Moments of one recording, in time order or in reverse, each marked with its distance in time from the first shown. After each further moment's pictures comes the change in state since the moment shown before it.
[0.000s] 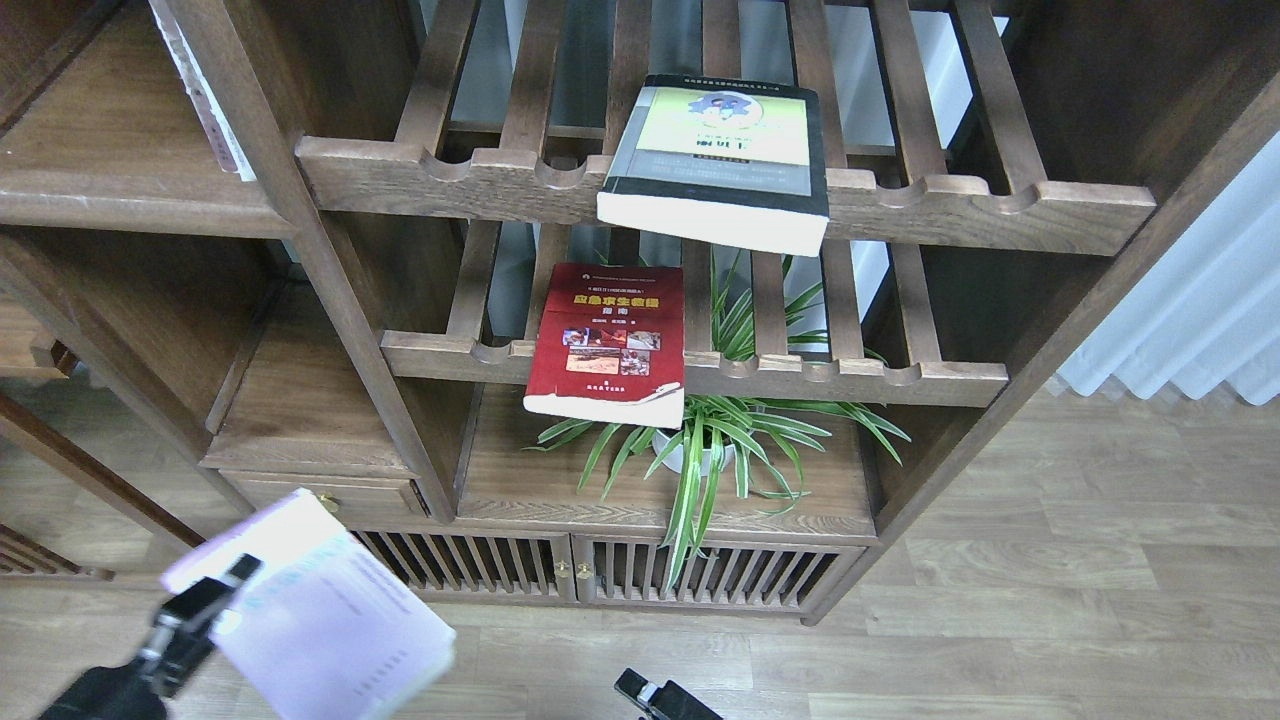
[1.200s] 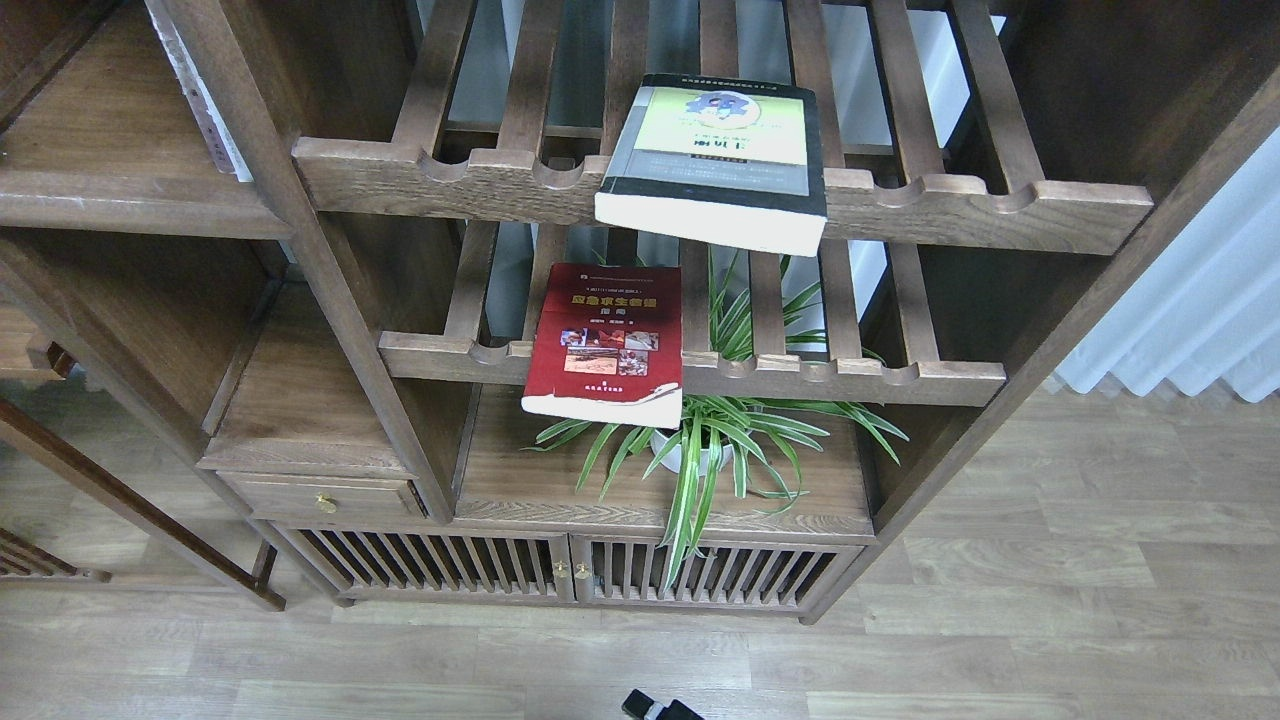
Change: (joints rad) left arm -0.837 0.234 -0.502 0.148 0.720 0.000 0.097; right arm -0.022 -0.009 -0.005 -0.036 0.000 0.000 0.000
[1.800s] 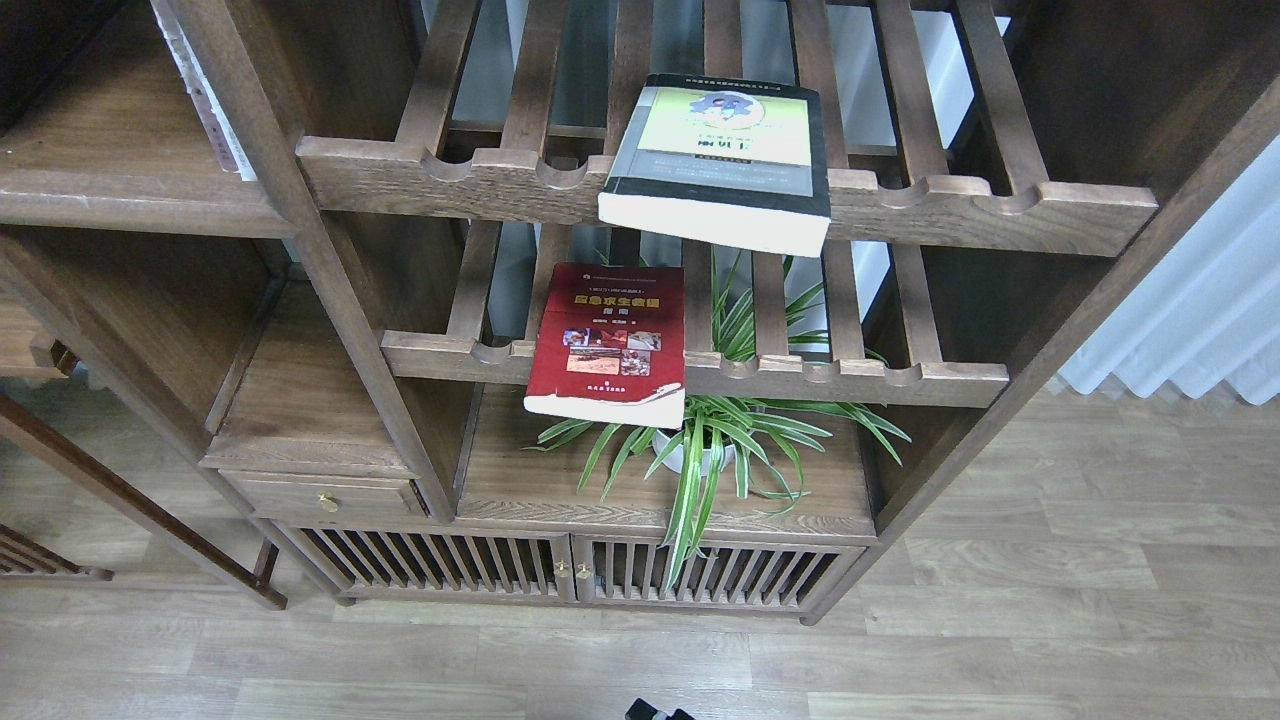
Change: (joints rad) left arm -0.538 -0.241 0.342 0.387 0.212 0.001 0.011; right arm -0.011 -0.004 0.003 0.000 0.001 0.000 0.000
